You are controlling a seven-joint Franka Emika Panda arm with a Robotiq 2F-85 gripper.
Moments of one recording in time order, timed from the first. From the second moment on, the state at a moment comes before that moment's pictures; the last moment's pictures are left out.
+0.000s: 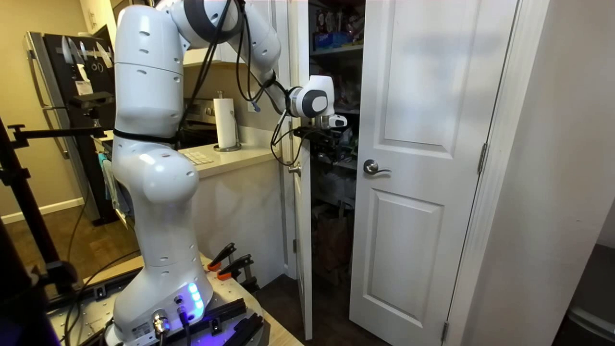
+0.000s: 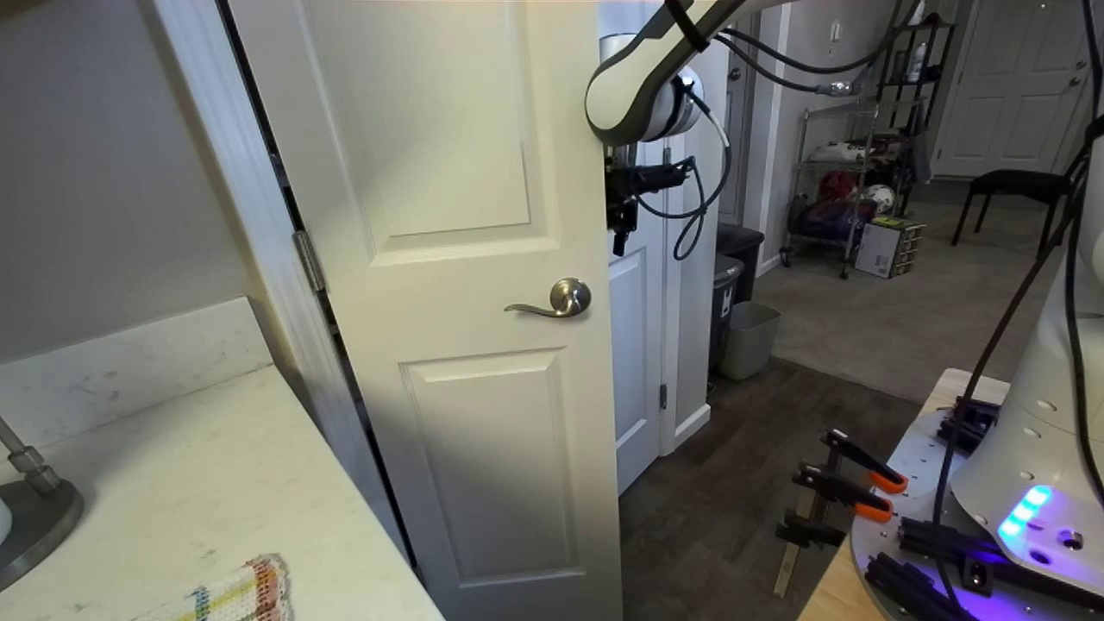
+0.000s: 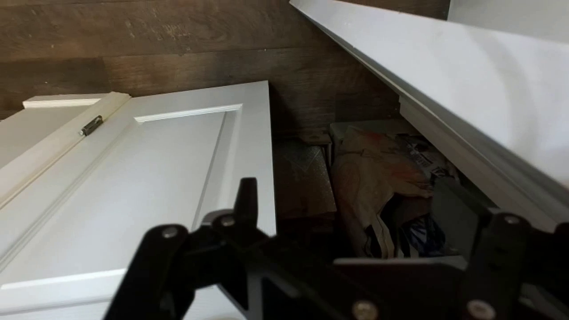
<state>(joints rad) 0.02 0.19 0.05 -2.08 0.05 2.40 0.08</state>
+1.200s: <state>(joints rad) 0.02 0.15 0.03 -2.14 0.05 2.36 0.05</state>
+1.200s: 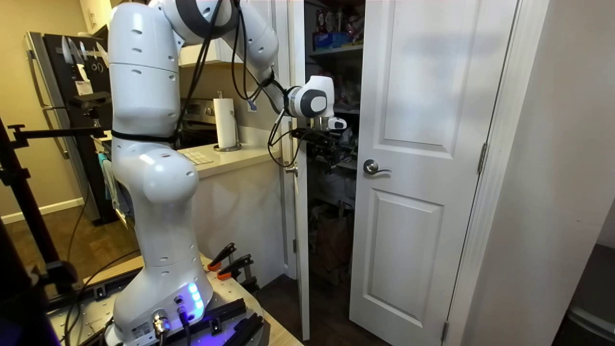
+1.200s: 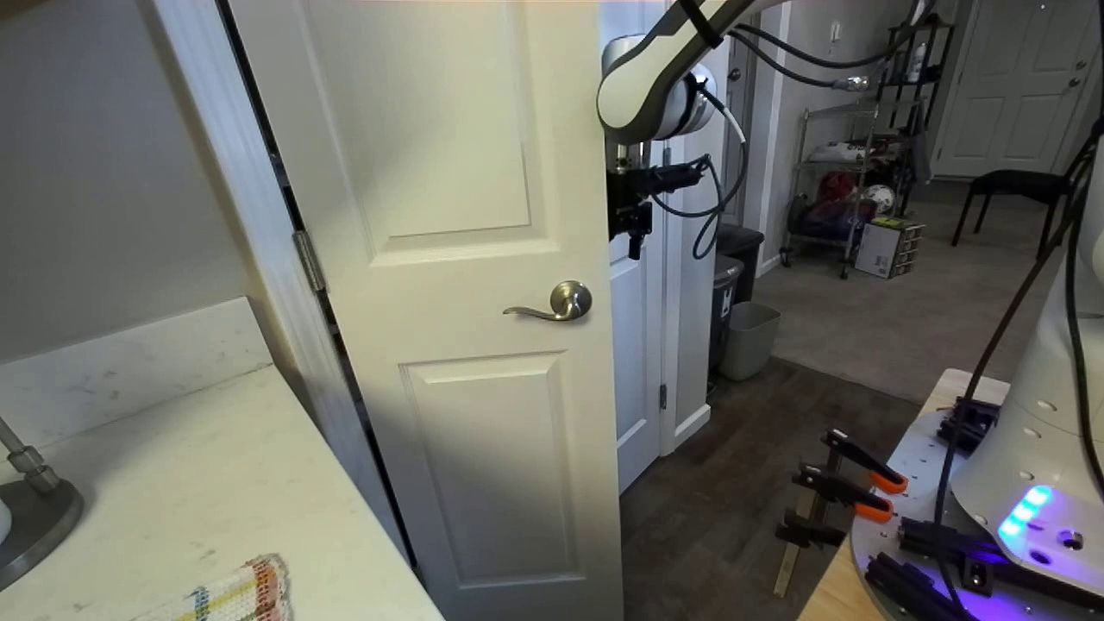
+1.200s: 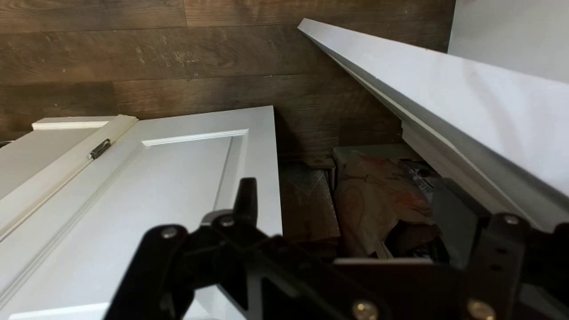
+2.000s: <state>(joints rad) 0.04 0.04 0.07 -2.25 0.06 2.38 0.02</state>
